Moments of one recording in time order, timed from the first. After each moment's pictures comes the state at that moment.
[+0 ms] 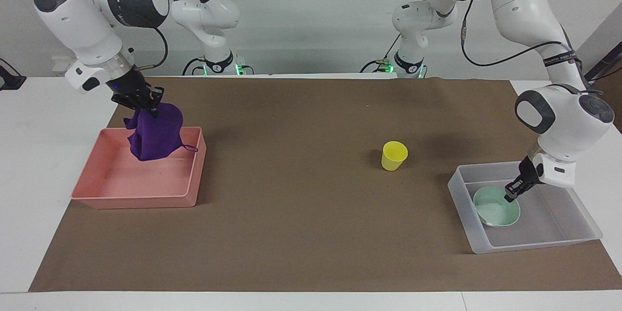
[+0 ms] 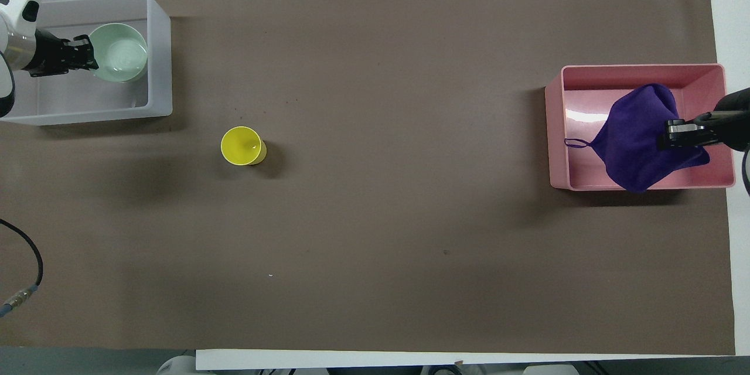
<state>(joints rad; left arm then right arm) 0.09 0.45 -0.01 -1.69 -0.09 2.27 -0.13 -0.16 -0.09 -0.01 -1.94 0.07 1.77 -0.14</state>
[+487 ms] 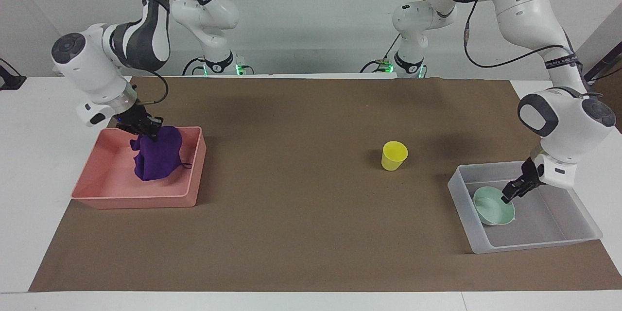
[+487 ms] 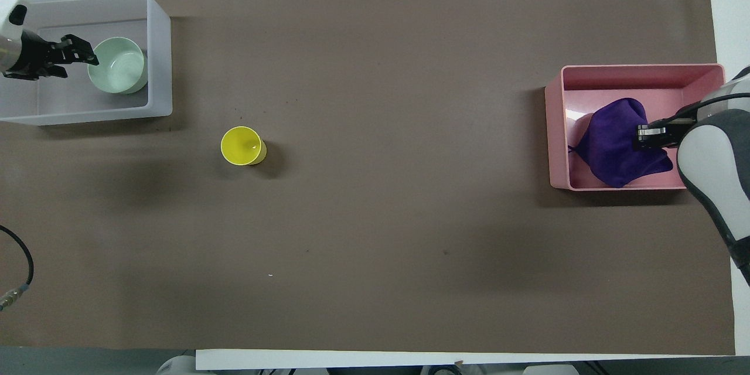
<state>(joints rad) 0.11 0.41 -0.01 -1.64 -0.09 2.19 -0.09 -0.19 0.04 -0.01 -2.07 0.06 2.04 -0.16</state>
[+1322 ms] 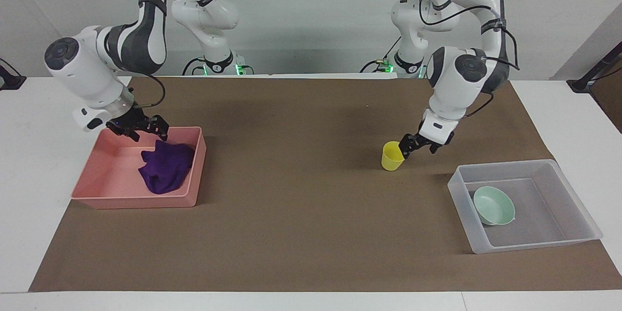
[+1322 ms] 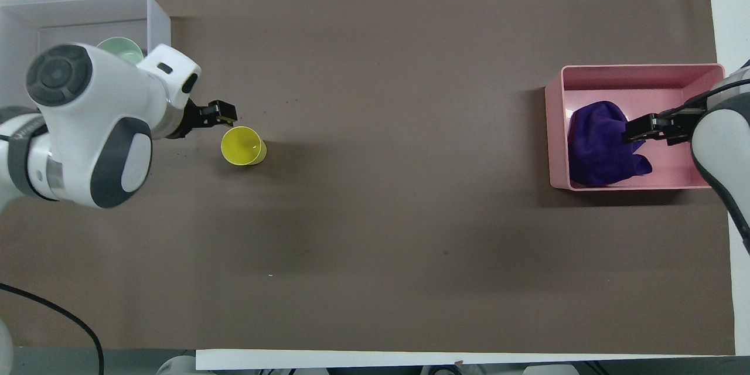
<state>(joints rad) -0.31 0.06 -0.04 -2.15 -0.03 2.25 -0.42 -0.18 0.01 0.01 -1.96 0.06 1.88 -0.16</state>
